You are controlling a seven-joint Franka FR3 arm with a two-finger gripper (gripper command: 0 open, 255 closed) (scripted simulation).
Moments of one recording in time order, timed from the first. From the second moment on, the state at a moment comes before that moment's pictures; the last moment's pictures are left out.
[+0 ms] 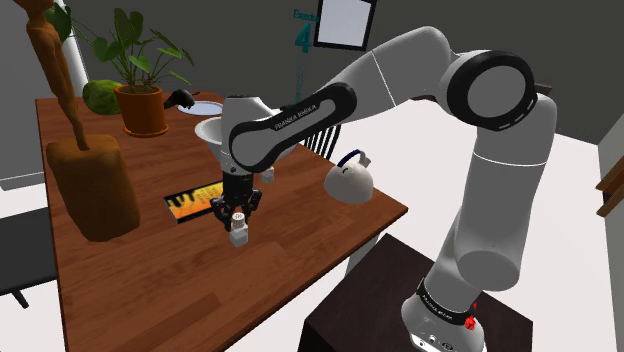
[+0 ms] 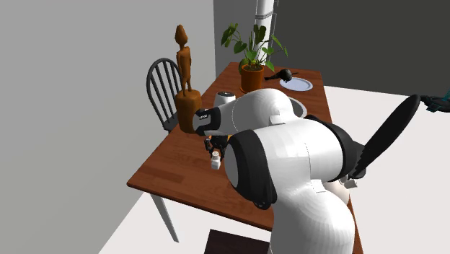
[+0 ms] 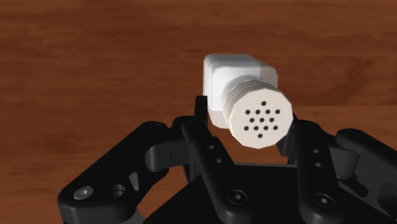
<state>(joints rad) 0.20 0.23 0.26 -2.03 0.10 2.23 0.50</state>
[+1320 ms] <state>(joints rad) 0.20 0.15 0.27 -1.96 0.12 2.08 0.51</state>
